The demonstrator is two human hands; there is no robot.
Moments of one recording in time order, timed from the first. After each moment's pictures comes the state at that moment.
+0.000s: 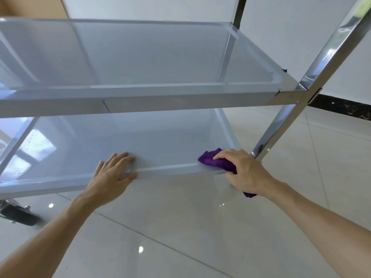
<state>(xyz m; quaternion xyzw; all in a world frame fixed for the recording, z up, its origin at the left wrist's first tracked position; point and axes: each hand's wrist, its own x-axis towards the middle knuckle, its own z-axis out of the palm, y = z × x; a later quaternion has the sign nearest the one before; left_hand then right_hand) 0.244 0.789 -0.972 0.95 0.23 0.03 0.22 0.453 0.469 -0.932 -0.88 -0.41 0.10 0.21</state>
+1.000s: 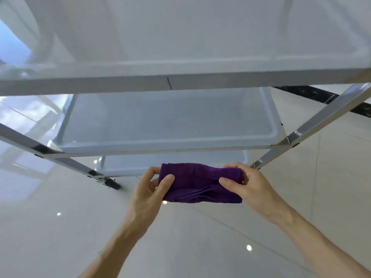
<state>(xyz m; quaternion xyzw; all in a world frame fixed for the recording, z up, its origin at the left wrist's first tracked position) 0.148 0.692 -0.669 0.61 0.33 0.12 0.71 0.319 0.501 -0.668 -0.72 -0.17 0.40 0.54</state>
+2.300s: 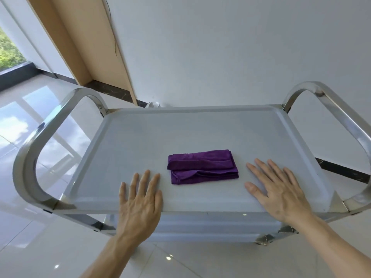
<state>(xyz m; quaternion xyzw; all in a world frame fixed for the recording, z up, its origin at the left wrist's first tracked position) 0.229 0.803 -0.468 0.94 0.34 0.00 0.08 0.472 0.541 -0.469 -0.93 -0.35 0.06 0.05</state>
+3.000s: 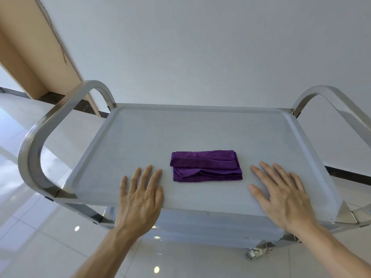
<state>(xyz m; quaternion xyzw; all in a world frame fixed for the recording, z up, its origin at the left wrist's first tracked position) 0.392 0.755 -0.466 0.97 0.24 0.02 0.07 0.566 0.453 -0.466 -0.97 -0.24 0.01 0.04</state>
